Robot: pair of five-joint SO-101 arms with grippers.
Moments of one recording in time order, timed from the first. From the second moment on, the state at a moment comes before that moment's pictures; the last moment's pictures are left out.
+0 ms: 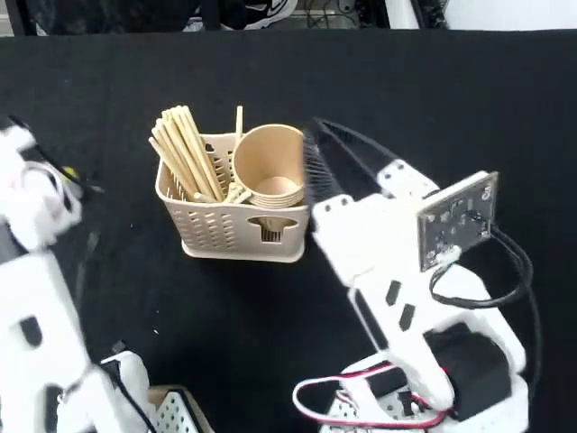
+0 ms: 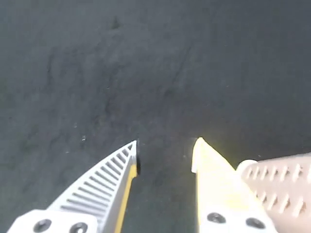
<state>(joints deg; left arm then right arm) -28.8 -43.2 27.3 71.3 2.8 -22.2 -67.8 28.3 52.9 4.2</state>
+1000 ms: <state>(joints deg) -24.4 -103.5 96.2 54.9 -12.4 6.0 -103.3 96.6 69.3 11.2</state>
